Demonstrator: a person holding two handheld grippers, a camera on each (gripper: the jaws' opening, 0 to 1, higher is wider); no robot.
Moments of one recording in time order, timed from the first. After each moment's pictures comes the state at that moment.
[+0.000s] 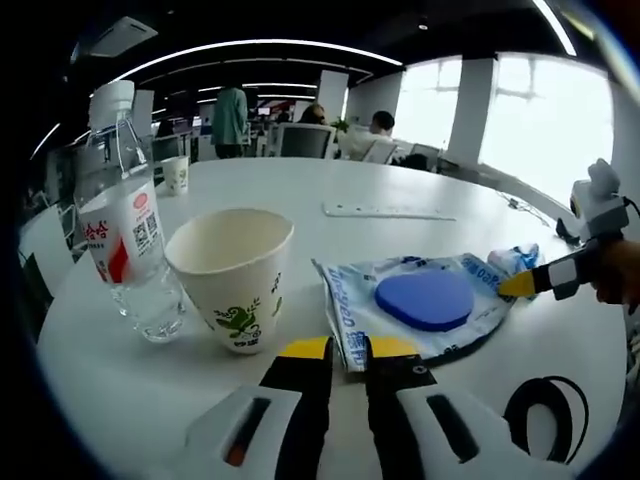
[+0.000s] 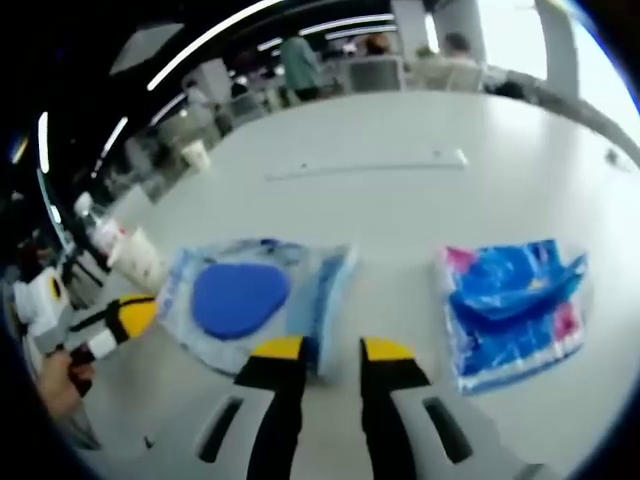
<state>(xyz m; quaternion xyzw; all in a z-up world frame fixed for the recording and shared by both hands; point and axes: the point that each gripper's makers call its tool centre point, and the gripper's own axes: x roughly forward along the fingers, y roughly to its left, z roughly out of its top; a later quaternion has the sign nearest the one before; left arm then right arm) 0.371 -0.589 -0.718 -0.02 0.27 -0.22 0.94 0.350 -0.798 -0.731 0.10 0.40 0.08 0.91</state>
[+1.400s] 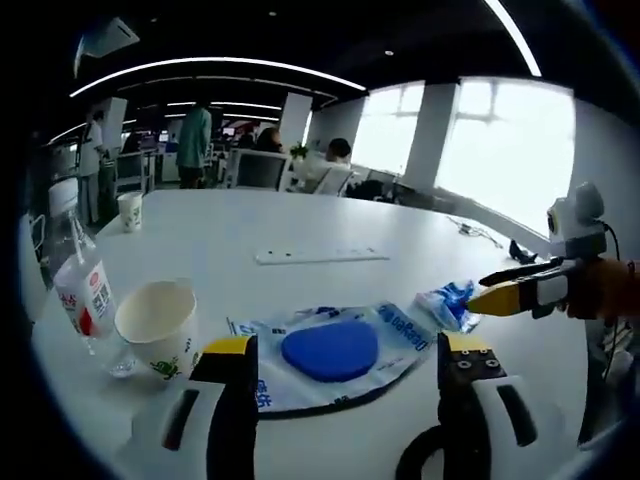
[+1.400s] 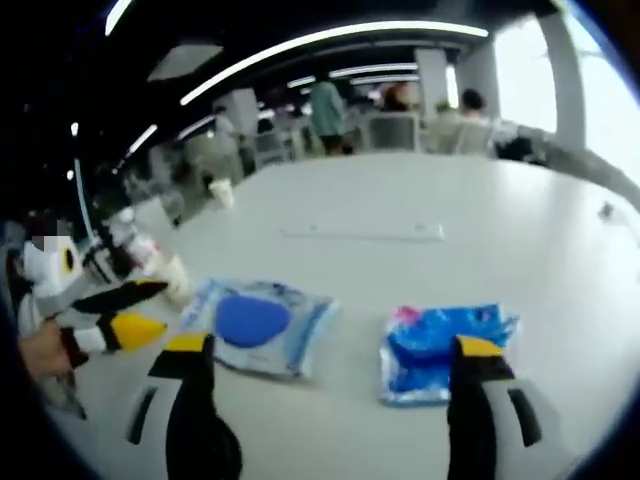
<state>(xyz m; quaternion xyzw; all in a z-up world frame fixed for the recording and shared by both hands) 0.351 -0.660 -0.650 -0.05 0.21 -0.30 0.93 0.329 -0.836 -0.658 0.05 0.30 0.12 0.95</state>
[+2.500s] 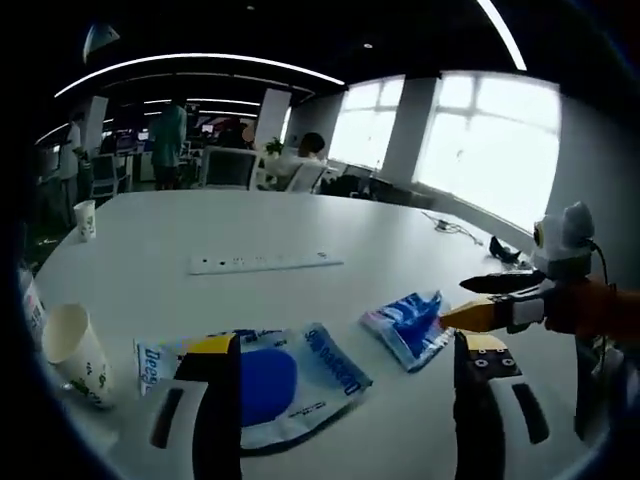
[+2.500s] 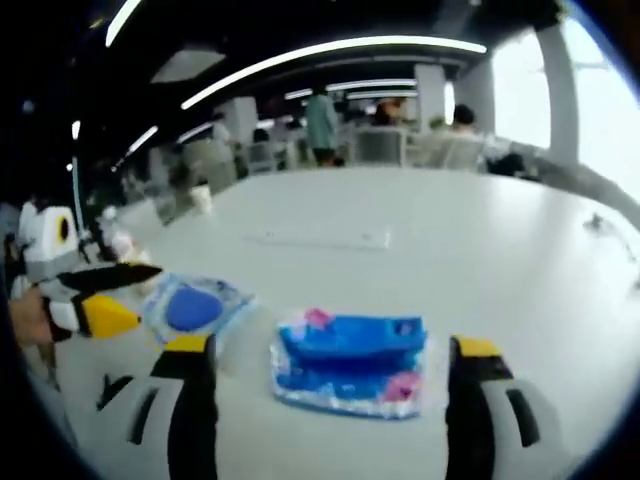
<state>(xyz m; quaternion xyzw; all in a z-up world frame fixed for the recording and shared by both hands) 0.353 -0.764 -0.650 -0.06 0.22 -0.34 0.91 0.337 -0.928 -0.670 0.03 0.27 0.10 0.96</state>
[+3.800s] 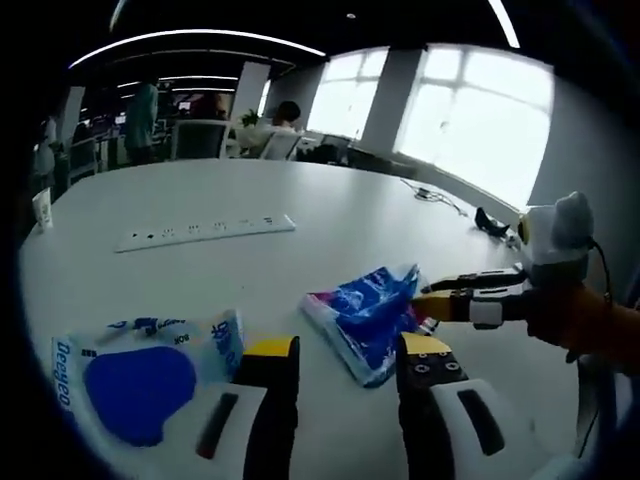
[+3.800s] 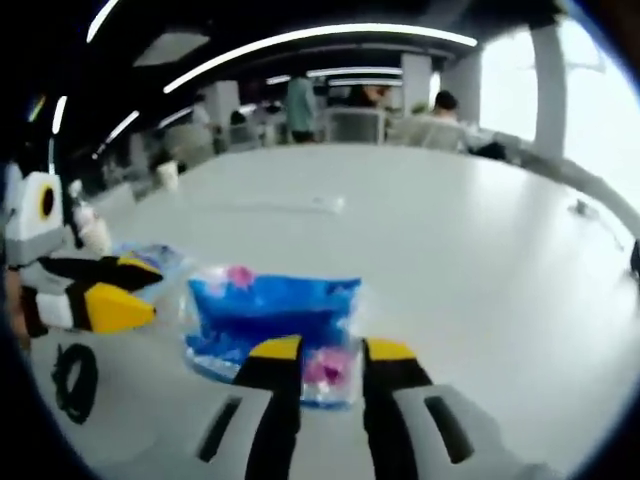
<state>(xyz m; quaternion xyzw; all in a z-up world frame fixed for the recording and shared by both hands) 0.349 -0.853 -0.699 -0.03 0.28 -0.38 0.88 0.341 -0.979 -0.725 0.01 0.31 0.05 0.95</state>
